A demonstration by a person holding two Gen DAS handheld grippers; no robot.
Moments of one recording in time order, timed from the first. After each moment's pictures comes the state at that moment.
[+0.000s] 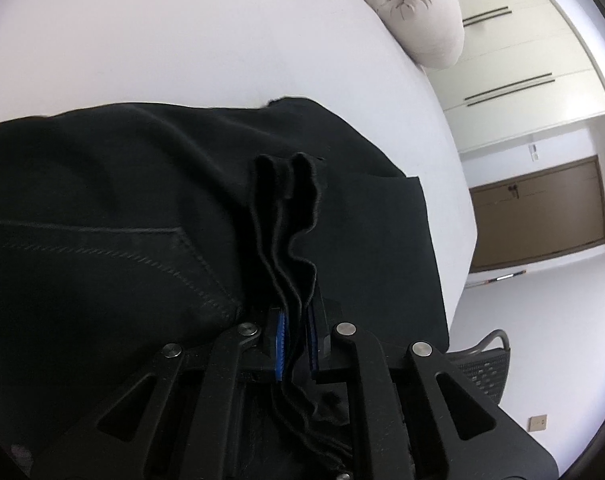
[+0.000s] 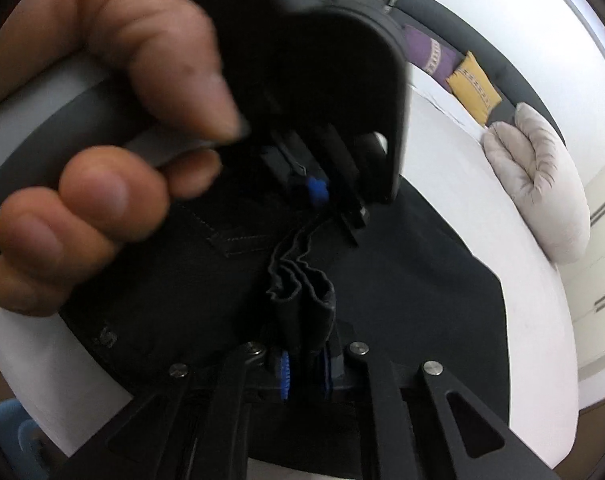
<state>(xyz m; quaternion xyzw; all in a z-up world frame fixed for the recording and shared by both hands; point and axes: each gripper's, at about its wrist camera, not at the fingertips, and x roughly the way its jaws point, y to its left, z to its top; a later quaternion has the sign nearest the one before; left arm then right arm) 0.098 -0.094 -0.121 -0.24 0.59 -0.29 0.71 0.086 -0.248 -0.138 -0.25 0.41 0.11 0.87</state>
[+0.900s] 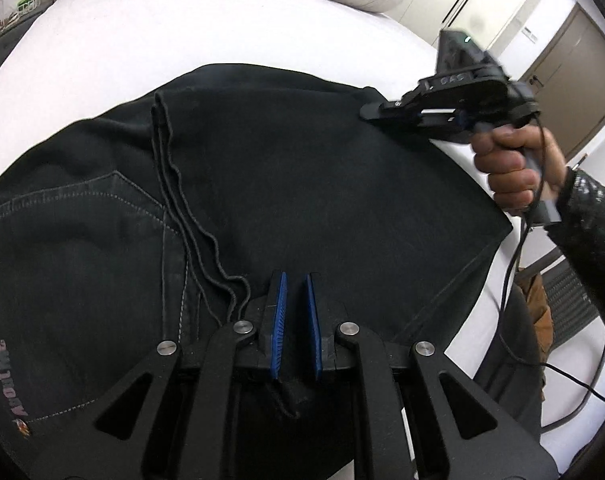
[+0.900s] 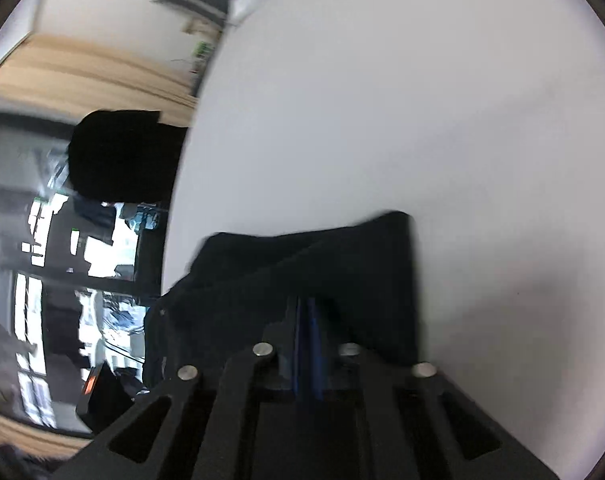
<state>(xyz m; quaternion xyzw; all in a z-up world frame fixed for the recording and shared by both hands) 0.015 -0.176 -0.106 0.00 0.52 -0.31 0.79 0.238 -0.540 -0.203 0.37 0.55 0.21 0.72</state>
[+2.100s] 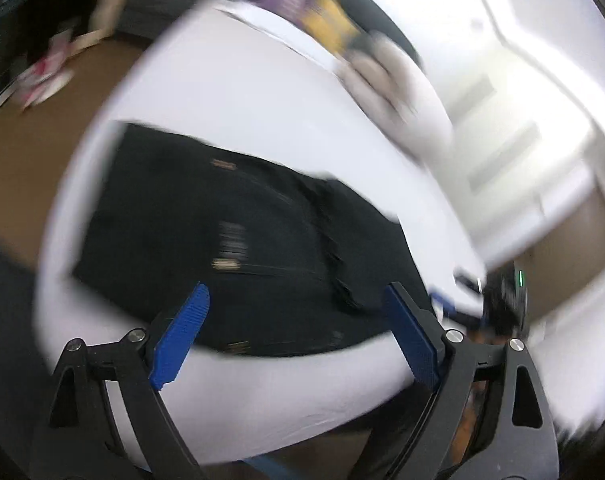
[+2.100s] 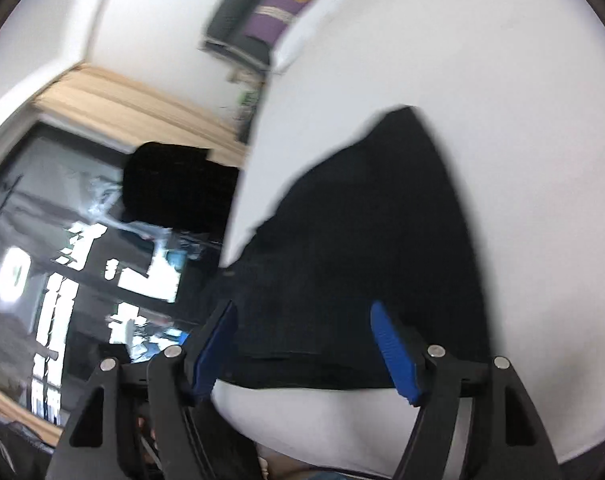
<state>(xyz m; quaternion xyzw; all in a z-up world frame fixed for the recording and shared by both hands) -0.108 0.121 -0.059 -0.29 0.41 -0.18 0.85 0.082 -0.512 -0.135 0.39 0.42 0.24 0.78</state>
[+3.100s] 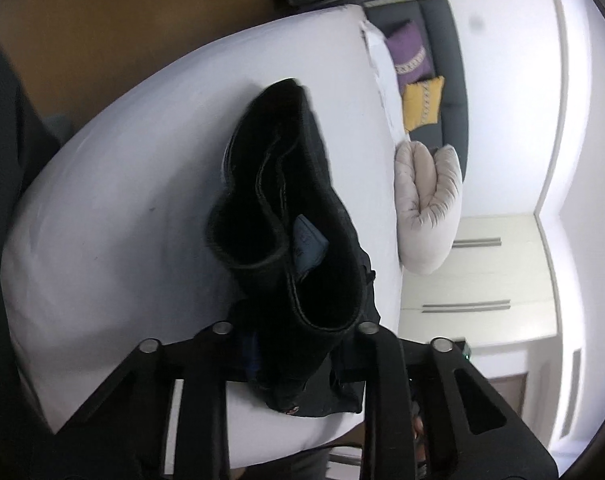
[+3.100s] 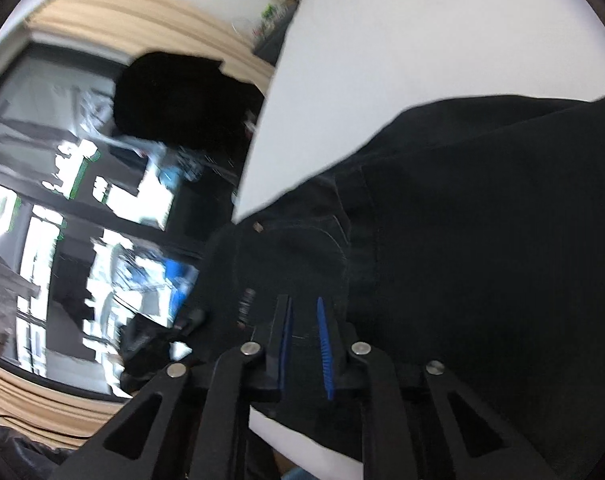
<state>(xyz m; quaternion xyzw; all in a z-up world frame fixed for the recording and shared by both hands) -0.066 0.216 -0.171 -0.55 0.41 -0.11 0.72 0.194 -0.375 -0.135 0.27 0.56 0.29 0.73</state>
